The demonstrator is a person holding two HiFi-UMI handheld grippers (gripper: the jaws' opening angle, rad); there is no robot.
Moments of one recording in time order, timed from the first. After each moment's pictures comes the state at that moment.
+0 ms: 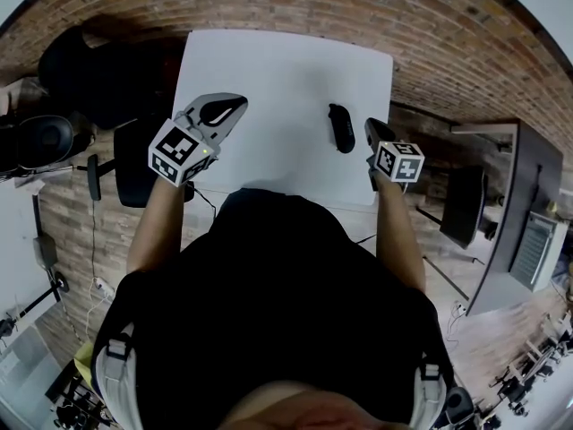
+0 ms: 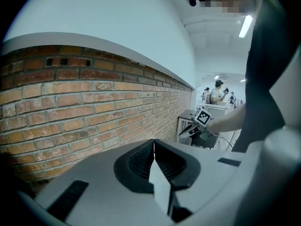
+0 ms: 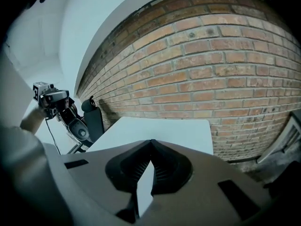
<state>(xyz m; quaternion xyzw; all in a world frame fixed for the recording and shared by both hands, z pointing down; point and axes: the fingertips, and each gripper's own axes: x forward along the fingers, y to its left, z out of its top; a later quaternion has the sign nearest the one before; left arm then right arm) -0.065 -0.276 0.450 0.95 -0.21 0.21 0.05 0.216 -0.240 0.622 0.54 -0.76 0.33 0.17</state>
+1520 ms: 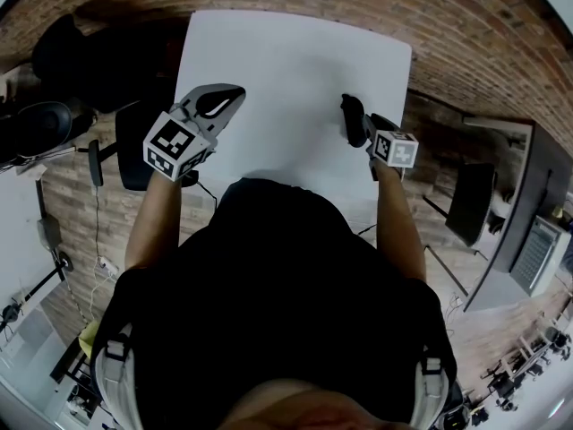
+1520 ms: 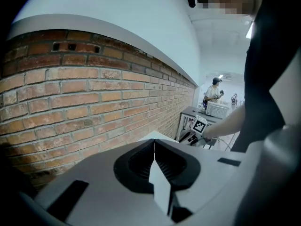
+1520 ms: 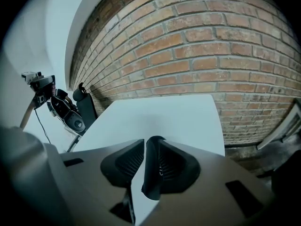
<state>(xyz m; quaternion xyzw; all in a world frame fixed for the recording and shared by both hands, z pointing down) -0.084 -0.303 0.485 0.94 -0.22 0.23 0.07 0.207 -0.253 0.726 0.52 -0.73 0.39 0.23</state>
